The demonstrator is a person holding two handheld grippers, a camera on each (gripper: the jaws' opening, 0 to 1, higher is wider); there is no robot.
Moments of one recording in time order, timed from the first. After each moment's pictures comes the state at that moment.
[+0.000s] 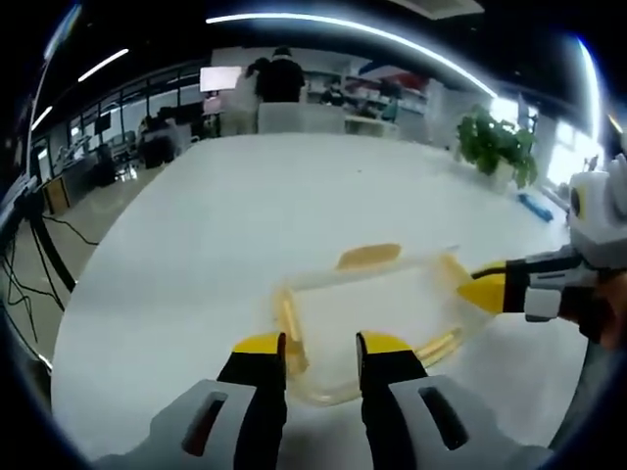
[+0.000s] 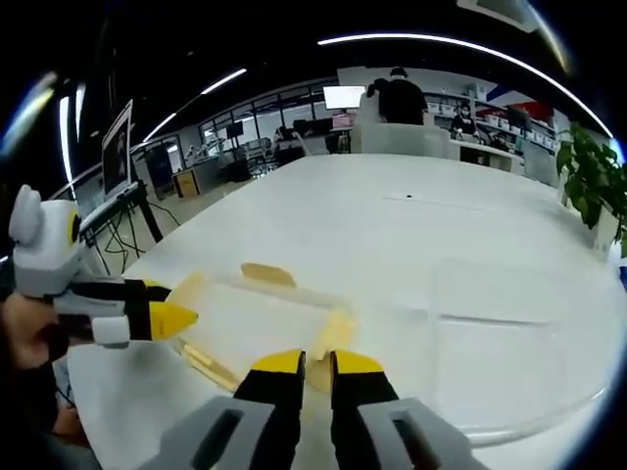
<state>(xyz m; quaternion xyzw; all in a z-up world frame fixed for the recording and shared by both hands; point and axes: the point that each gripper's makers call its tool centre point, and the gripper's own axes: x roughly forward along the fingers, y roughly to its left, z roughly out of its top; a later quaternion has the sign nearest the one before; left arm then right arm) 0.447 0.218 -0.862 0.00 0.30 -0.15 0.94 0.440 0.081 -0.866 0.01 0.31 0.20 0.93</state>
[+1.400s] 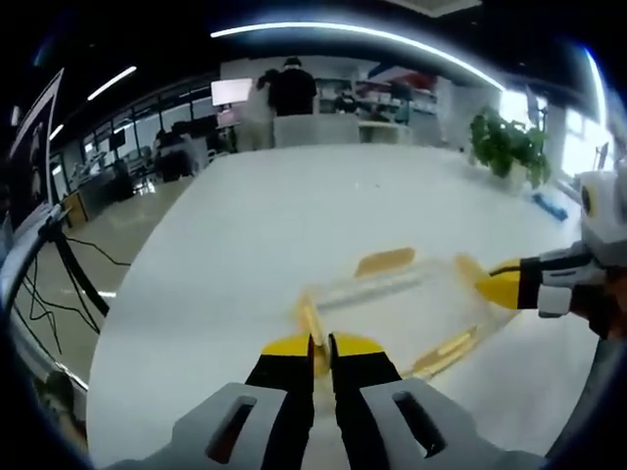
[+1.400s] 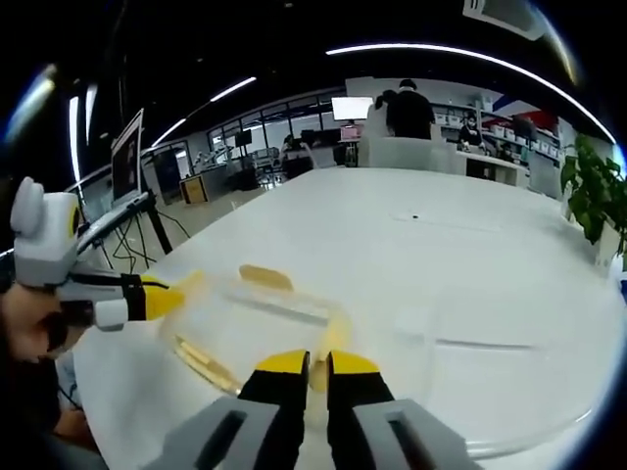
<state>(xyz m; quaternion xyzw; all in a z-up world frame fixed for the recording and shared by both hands) 0.449 0.238 -0.826 0.03 0.28 -0.11 0.95 0.444 0.085 -0.838 0.01 0.28 0.22 0.94</state>
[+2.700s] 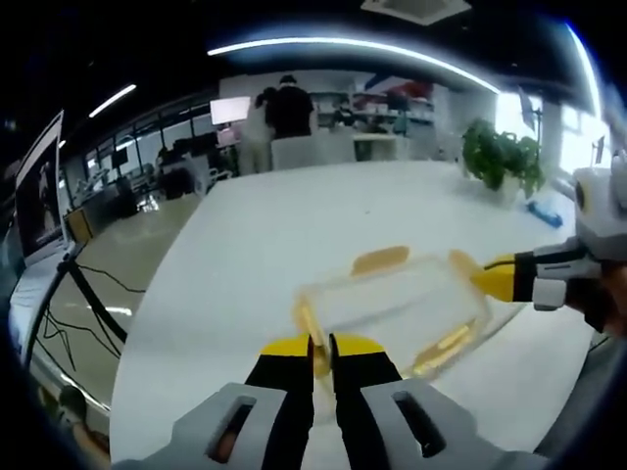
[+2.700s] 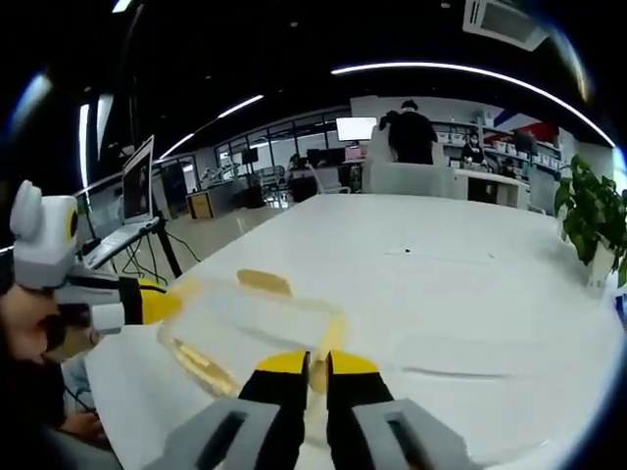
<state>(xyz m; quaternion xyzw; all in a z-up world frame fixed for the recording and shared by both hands) 0.437 0.217 -0.774 0.05 0.25 -0.11 0.96 0.439 0.066 -0.790 0.01 0.24 0.23 0.94</state>
